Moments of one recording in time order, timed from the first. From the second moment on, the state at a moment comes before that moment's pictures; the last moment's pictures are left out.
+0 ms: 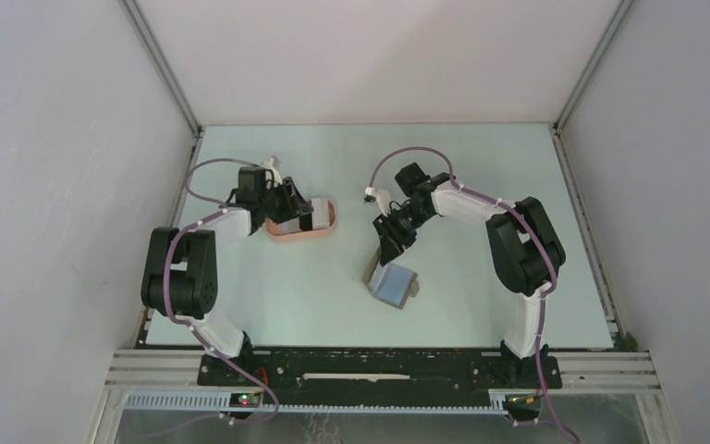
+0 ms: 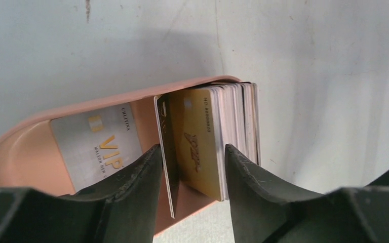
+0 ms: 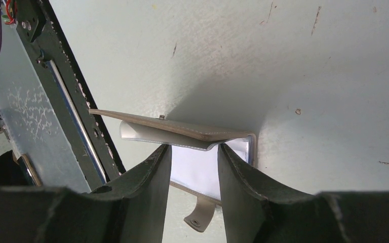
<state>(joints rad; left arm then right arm) -0.10 1.66 0.90 0.02 0.36 -0.45 0.53 1.96 1.38 -0.75 -0.75 -0.28</state>
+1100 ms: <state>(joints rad) -0.21 1.71 0.95 0.00 0.30 -0.53 0.53 1.96 1.38 -0.75 -0.77 -0.28</state>
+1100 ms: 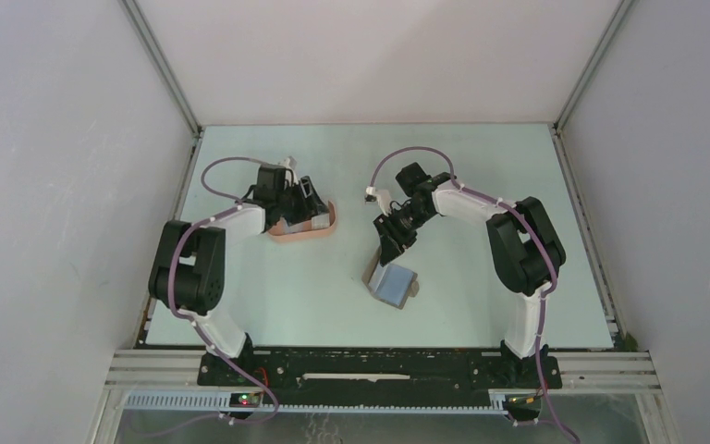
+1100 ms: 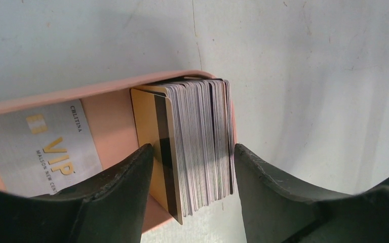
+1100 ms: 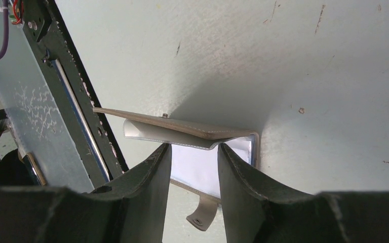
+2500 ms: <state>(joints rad) -0.23 1.64 0.95 -0.09 0.25 -0.53 0.52 1.96 1.38 -0.75 -0.77 -0.28</state>
